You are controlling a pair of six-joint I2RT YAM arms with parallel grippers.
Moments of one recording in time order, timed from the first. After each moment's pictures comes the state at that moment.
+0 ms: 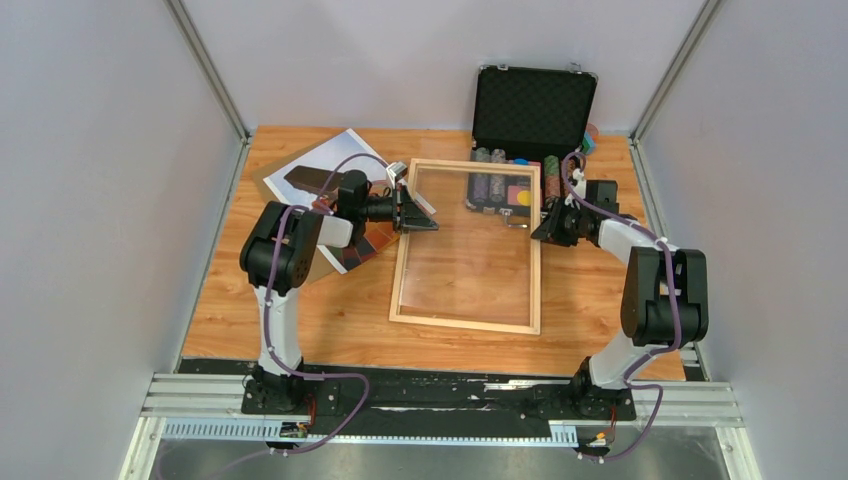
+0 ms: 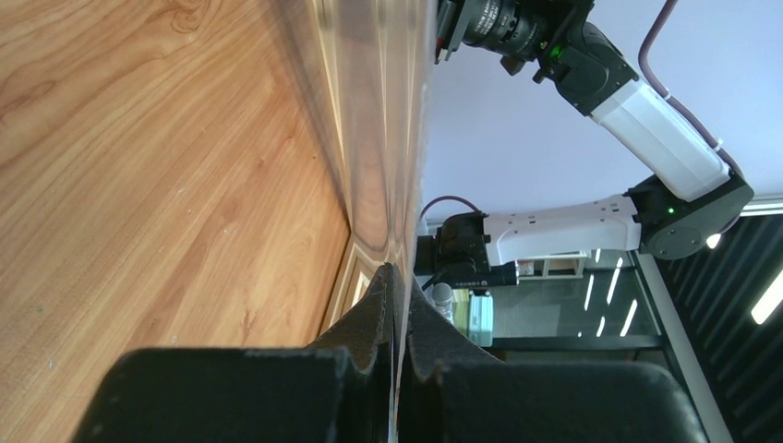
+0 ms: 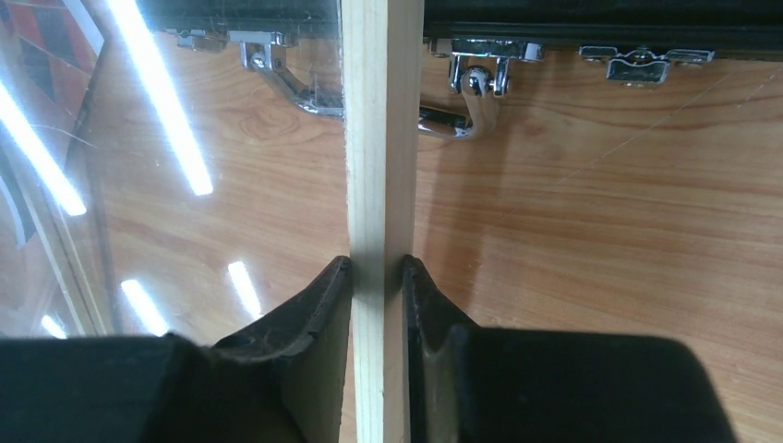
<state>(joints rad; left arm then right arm) -0.33 2.07 1.06 0.82 1.17 -1.16 -0.07 1.66 0.94 -0.20 -0.47 0.26</state>
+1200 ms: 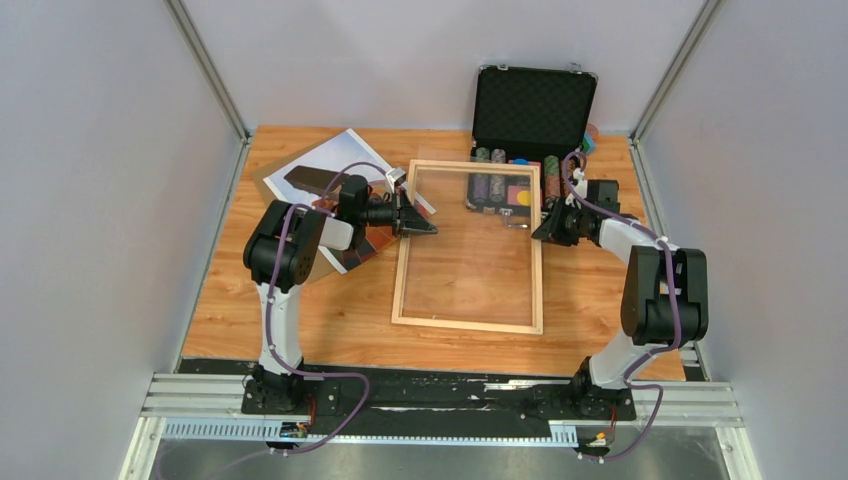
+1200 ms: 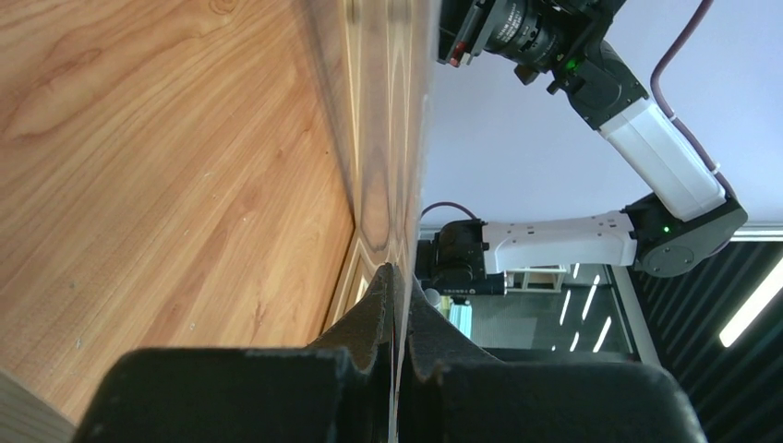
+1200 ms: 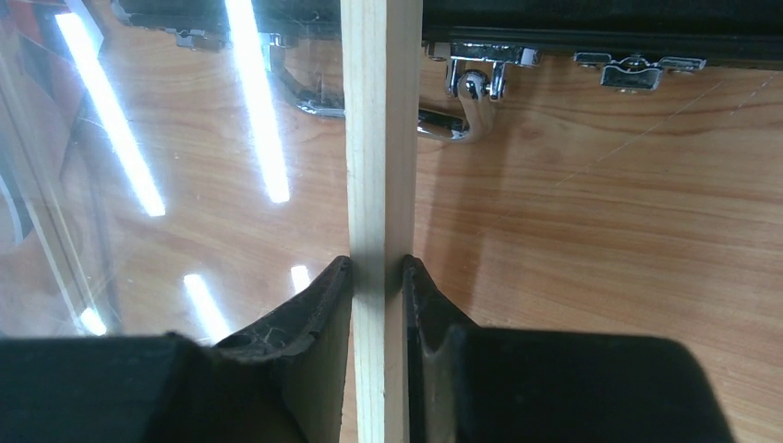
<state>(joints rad) -0.33 2.11 1.05 0.86 1.15 -1.21 -0.07 1.66 0.95 -0.20 -0.49 0.25</state>
